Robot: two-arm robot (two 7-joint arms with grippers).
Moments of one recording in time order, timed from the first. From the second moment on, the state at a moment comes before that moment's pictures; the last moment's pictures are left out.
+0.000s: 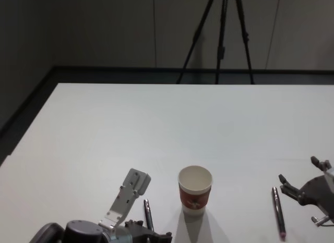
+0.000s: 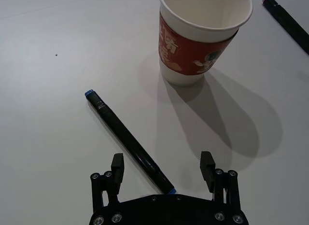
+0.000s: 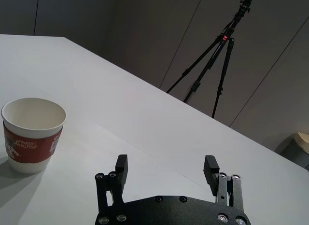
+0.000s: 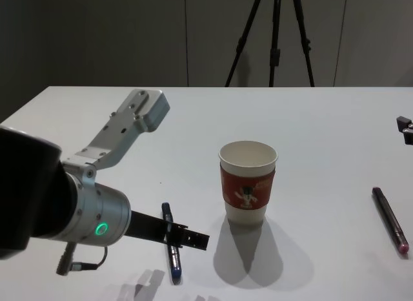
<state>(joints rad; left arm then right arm) -0.34 0.18 0.35 -1.23 -0.12 0.65 -0.31 0.20 0.60 -0.45 -1.41 0.25 -0.12 -0.03</state>
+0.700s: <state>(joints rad) -0.33 0.14 0.31 -1.21 -0.08 0.69 -0.28 0.20 0.60 -0.45 -1.41 0.25 -0.12 -0.03</state>
